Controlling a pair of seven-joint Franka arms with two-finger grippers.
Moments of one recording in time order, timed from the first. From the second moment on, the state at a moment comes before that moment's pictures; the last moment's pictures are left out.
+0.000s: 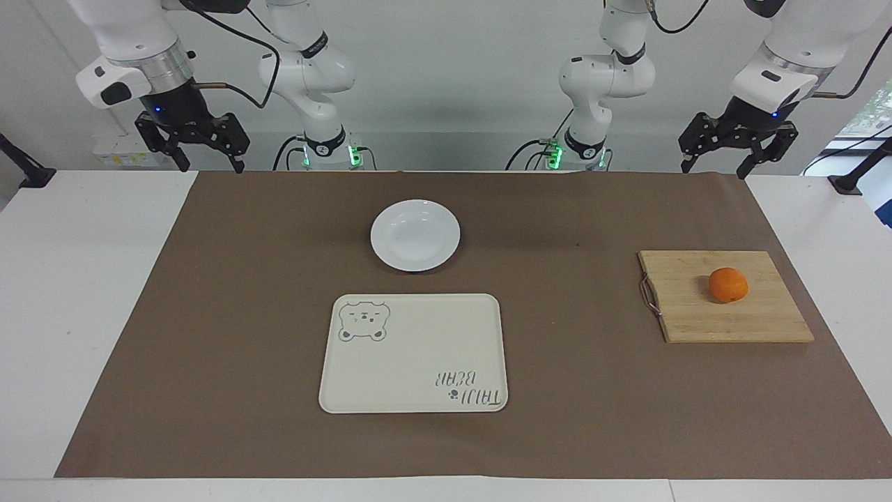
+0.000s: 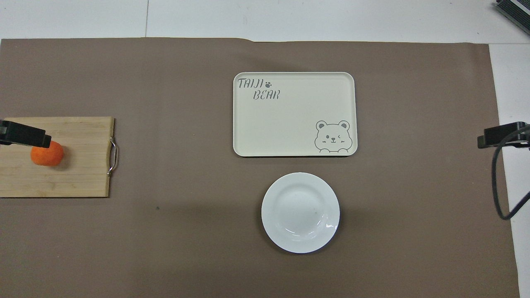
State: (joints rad) left arm -0.07 -0.02 0.01 -1.48 -0.02 1.48 0.13; right arm 0.03 -0.05 -0.09 -1.55 0.00 1.52 0.01
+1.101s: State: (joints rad) left arm -0.03 -0.03 0.02 -1.52 -0.02 1.52 0.16; right arm 0.03 -0.05 -0.09 -1.55 0.00 1.52 0.01
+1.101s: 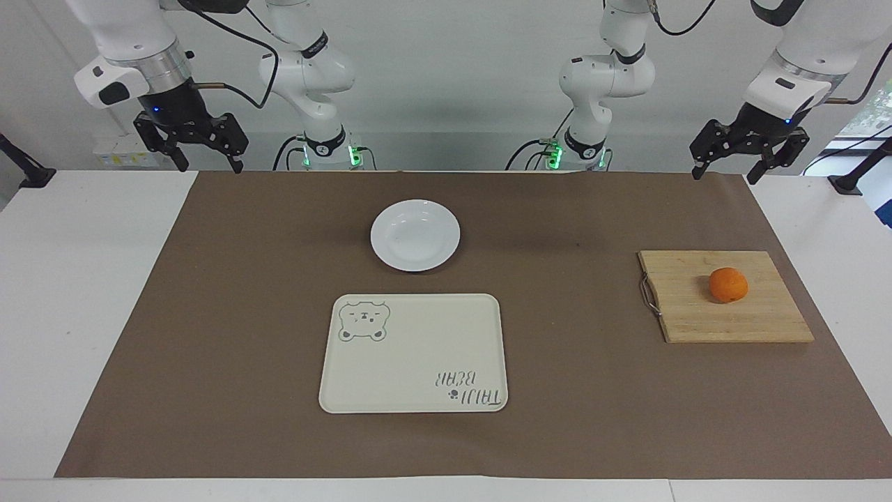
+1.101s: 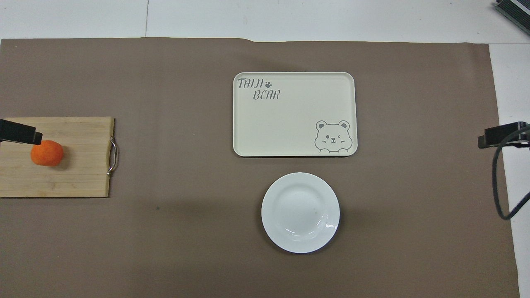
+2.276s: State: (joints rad) left arm 0.23 0.09 0.03 -1.93 -0.02 2.08 0.50; right arm 0.03 -0.05 -0.09 -1.55 0.00 1.52 0.01
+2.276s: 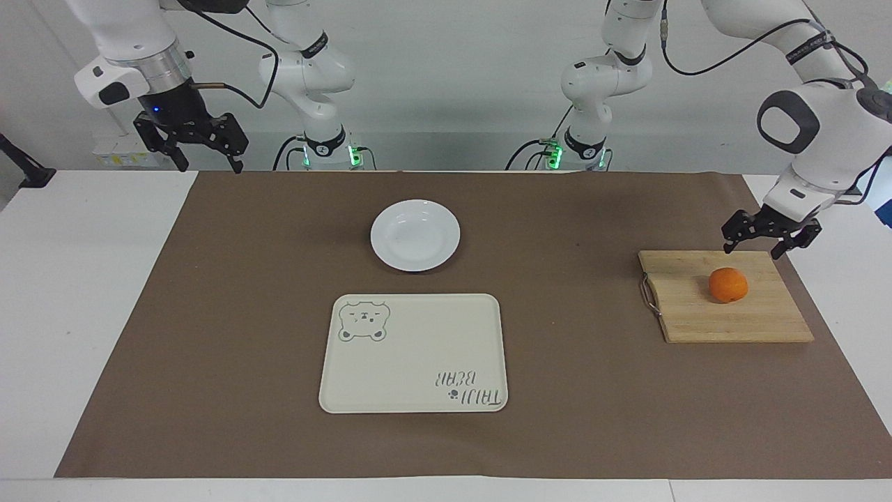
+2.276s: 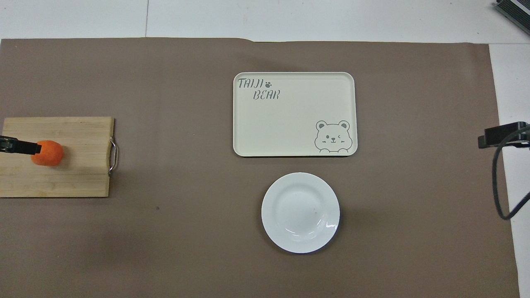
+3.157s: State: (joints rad) left arm 0.27 0.21 0.01 -2.06 -0.02 2.33 0.55; right arm 0.03 -0.05 -0.09 -1.55 0.00 1.52 0.01
